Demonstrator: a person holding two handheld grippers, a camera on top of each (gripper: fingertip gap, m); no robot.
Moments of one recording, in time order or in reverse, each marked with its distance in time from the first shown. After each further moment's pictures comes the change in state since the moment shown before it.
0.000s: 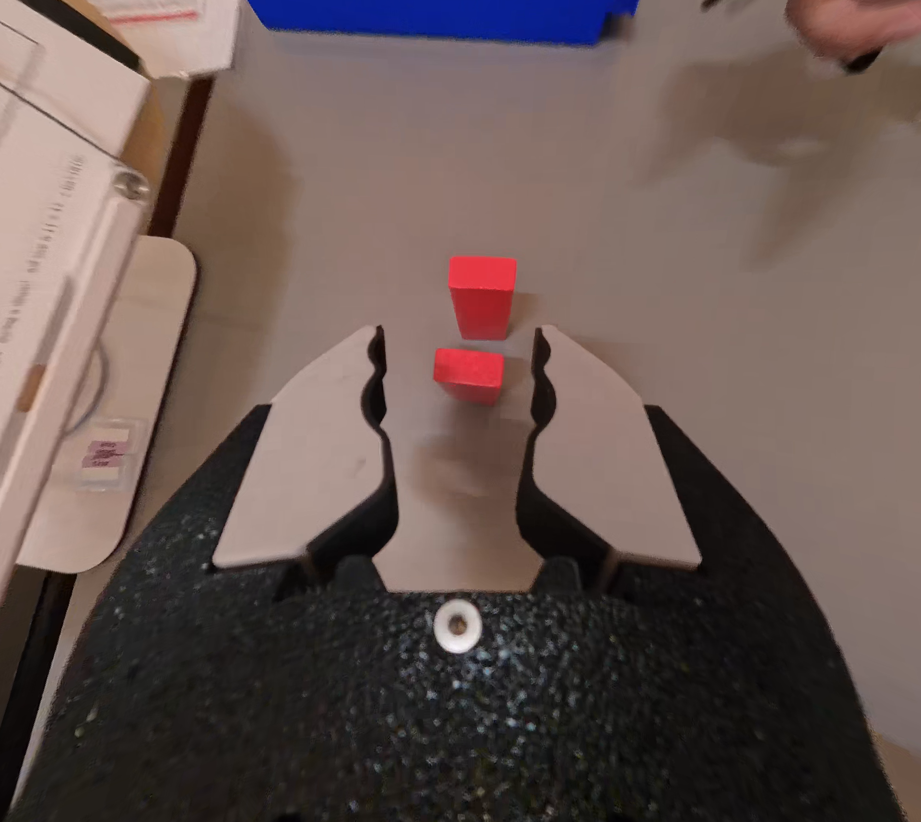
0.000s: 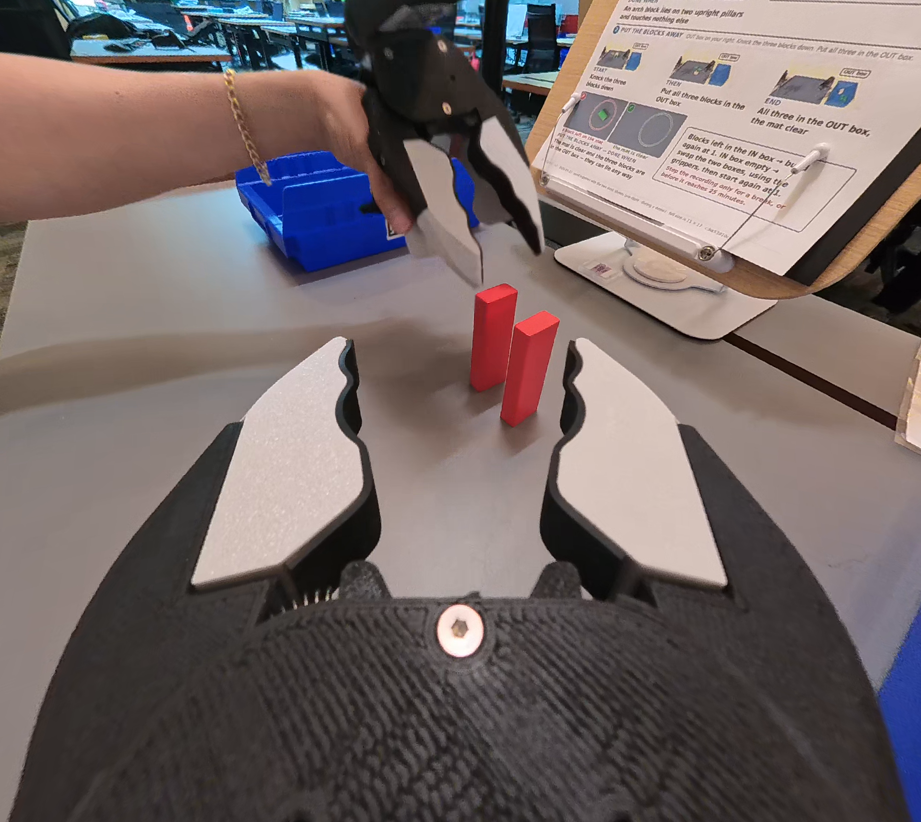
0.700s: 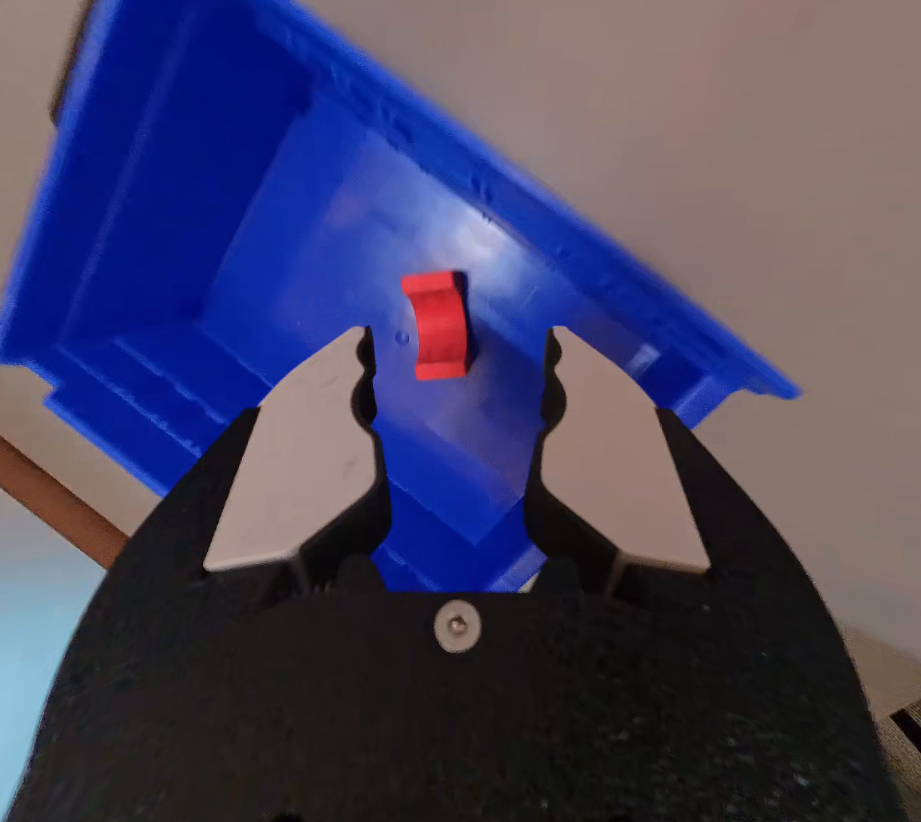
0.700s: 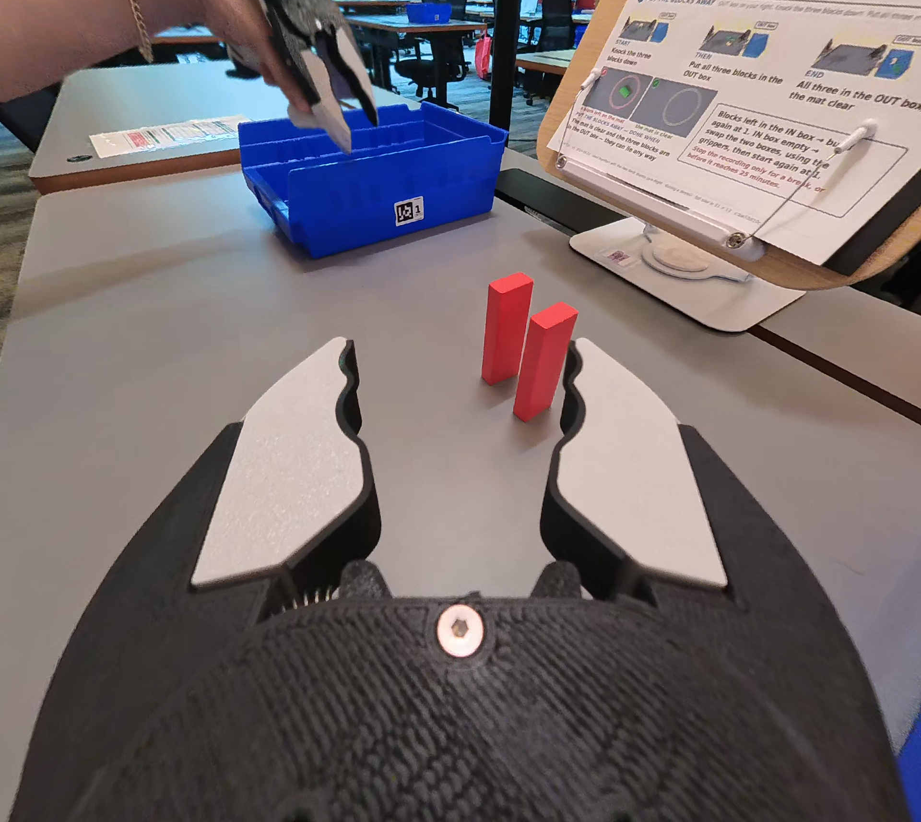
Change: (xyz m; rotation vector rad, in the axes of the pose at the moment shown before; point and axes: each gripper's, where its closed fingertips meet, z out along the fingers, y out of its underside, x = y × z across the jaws) left arm -0.067 0.226 -0.210 -0.456 -0.381 -0.390; right arm -0.006 0.008 0.010 -0.033 -0.023 0.005
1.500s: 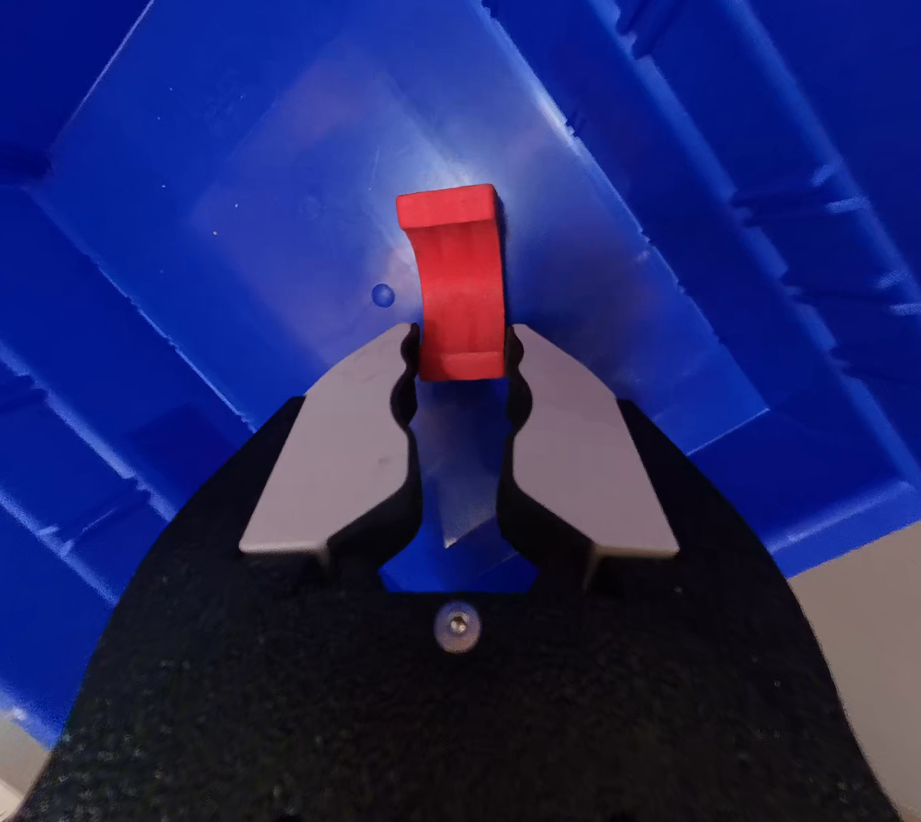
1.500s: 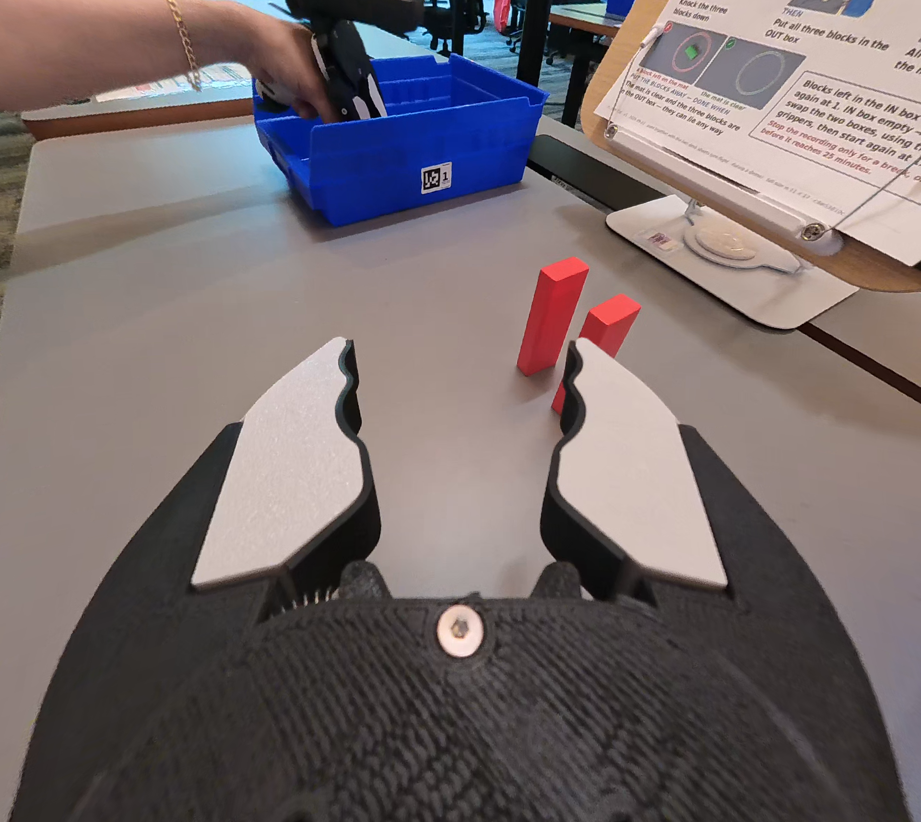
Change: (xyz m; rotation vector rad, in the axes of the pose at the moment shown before) left arm -0.007 0.059 0.077 -0.094 -0.026 -0.243; right arm -0.027 0.012 0.018 -0.075 -0.025 -0.039
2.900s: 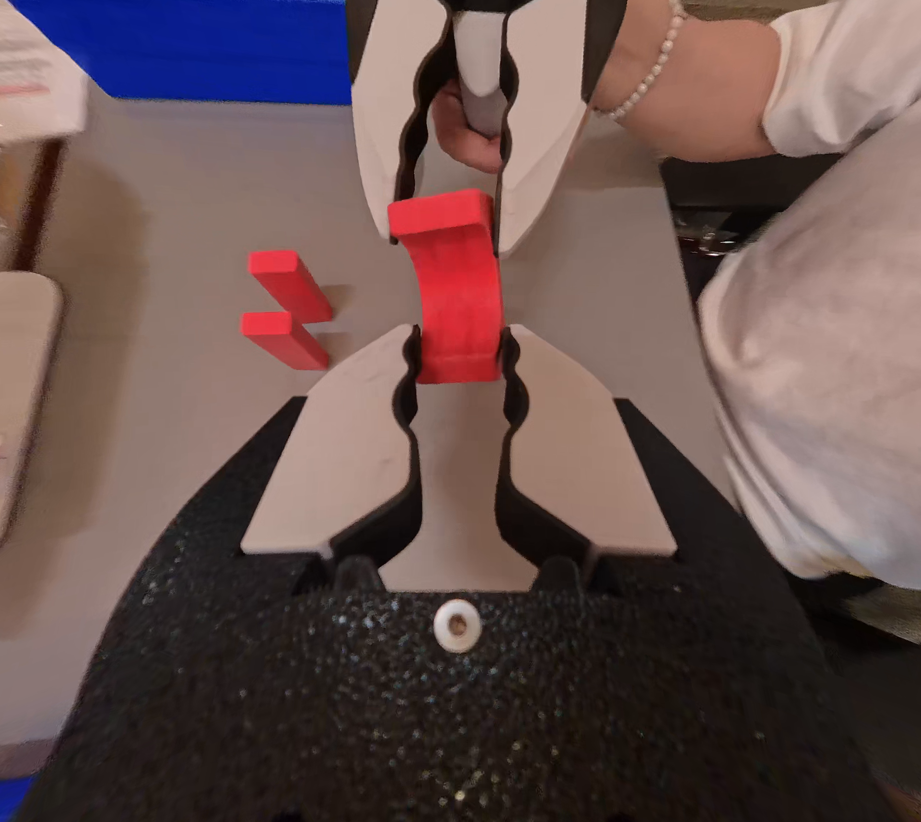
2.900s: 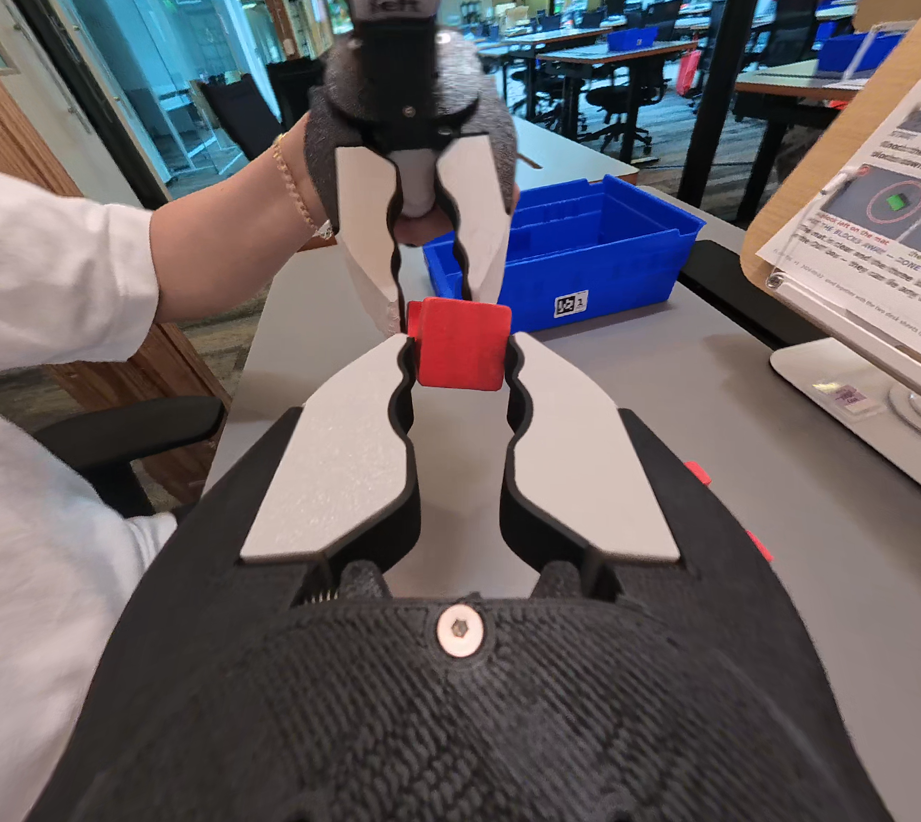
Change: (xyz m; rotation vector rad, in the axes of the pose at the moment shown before) left arm 0.303 -0.130 -0.175 0.523 0.674 0.701; right arm -0.032 -0.094 0.033 0.123 -0.370 0.096
